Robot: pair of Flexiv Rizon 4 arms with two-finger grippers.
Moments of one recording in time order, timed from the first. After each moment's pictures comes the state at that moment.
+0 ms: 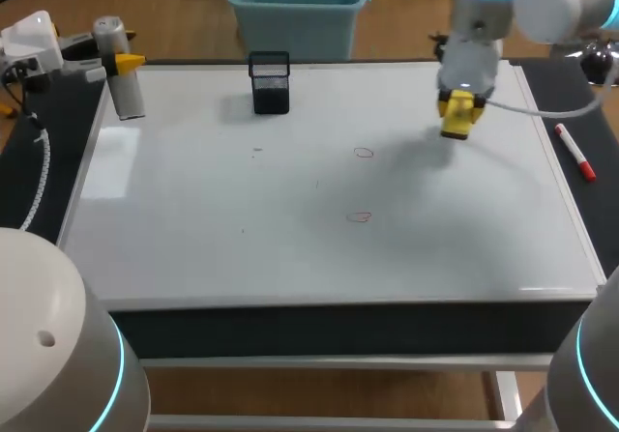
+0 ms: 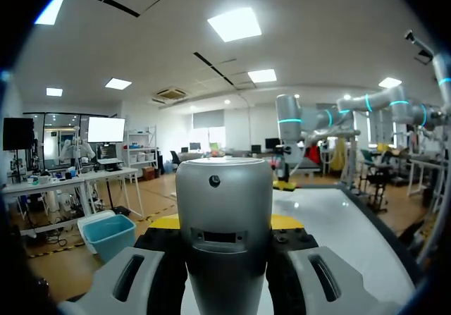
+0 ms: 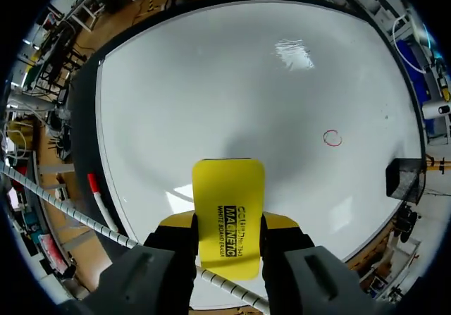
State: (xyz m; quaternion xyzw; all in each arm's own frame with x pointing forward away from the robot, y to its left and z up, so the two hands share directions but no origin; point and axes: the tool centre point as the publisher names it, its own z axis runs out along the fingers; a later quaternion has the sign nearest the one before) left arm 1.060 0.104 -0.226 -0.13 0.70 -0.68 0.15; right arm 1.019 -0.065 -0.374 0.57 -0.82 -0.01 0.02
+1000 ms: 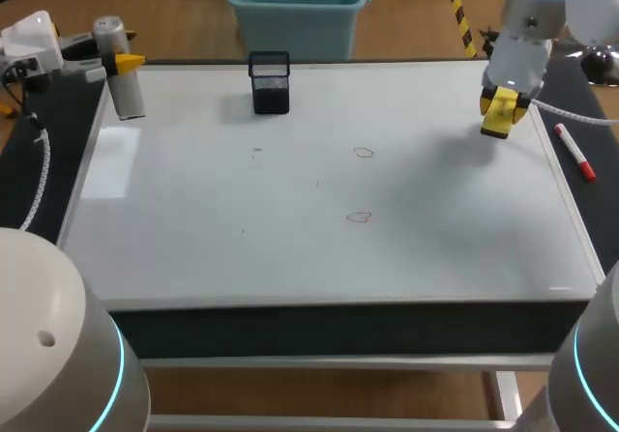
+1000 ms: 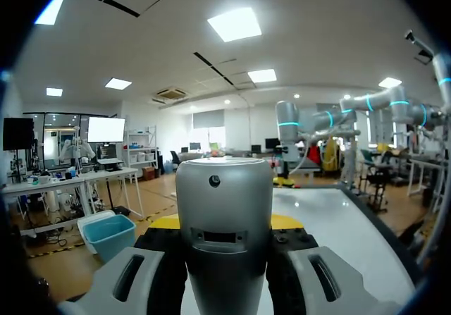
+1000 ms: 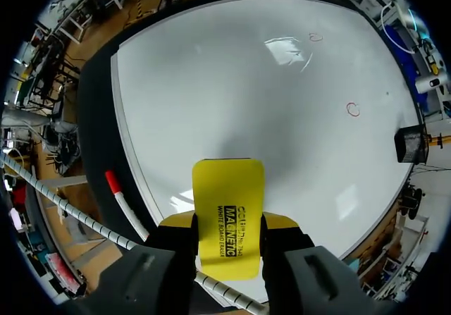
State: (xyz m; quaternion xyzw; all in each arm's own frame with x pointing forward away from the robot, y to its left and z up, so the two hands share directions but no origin) left arm 1.060 0.104 -0.226 -0.13 0.70 -0.68 0.15; right arm 1.022 -0.135 -0.375 0.53 -0.85 -0.02 0.01
